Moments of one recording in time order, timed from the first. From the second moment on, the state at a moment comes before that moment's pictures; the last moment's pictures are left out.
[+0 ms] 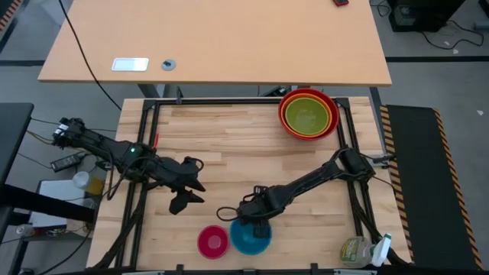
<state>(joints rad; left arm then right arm) -0.38 1.06 0.99 -0.57 0.01 -0.60 0.38 2.14 1.68 -0.89 0.00 0.42</state>
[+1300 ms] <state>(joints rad) -0.08 1.03 0.99 -0.37 -0.04 -0.61 -0.57 1.23 1.17 -1.06 0.12 0.45</state>
